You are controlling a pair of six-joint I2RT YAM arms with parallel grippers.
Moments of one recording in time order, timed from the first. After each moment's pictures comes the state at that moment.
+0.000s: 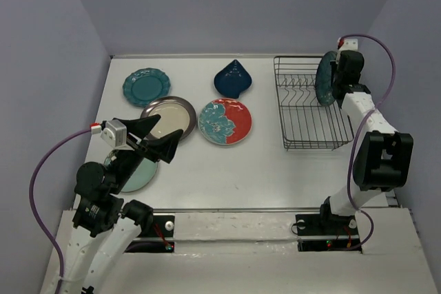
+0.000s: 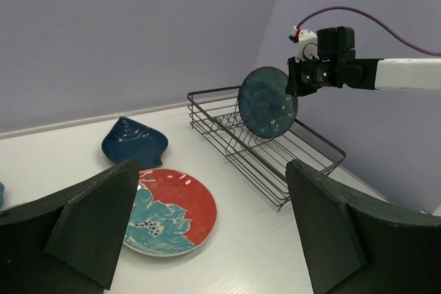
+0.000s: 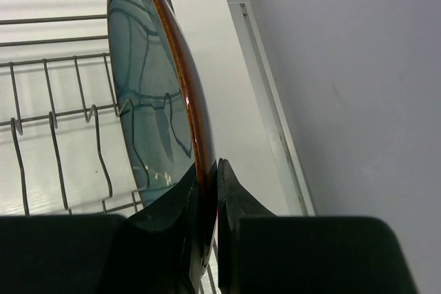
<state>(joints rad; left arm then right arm) -0.43 0.31 0.68 -0.08 0.21 -0.32 -0.08 1.62 1.27 -0.07 0.35 -0.18</state>
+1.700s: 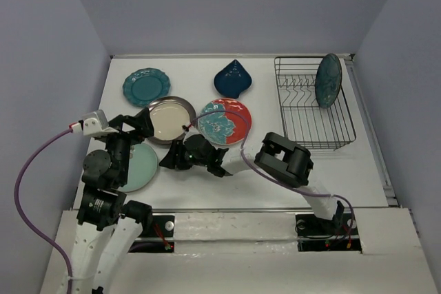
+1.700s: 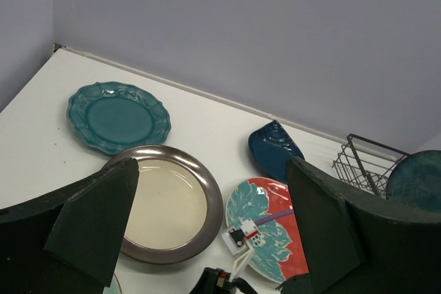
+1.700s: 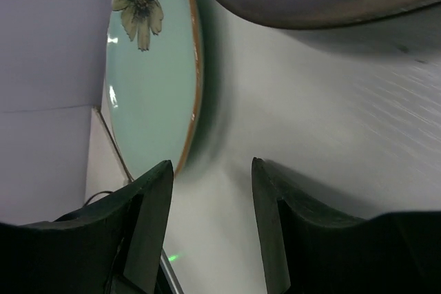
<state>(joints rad) -0.29 0.36 0.69 -0.20 -0.32 -0.38 1.11 2.21 1.28 0.54 -0.05 1.02</state>
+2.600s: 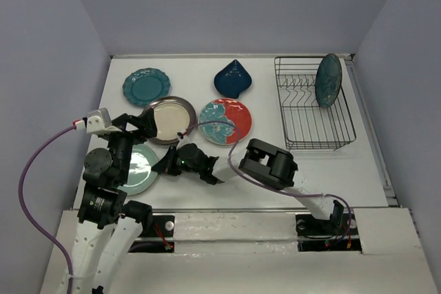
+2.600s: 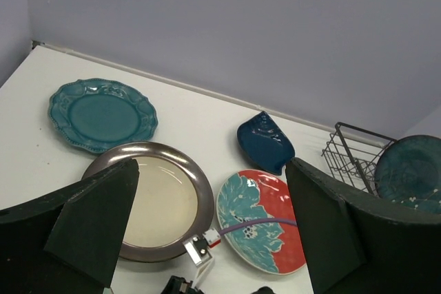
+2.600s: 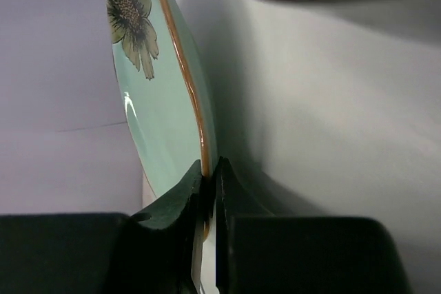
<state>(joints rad) -0.28 0.38 0.69 -0.20 -0.25 -0.38 1.15 2.44 1.45 0.73 -0.07 1.26</state>
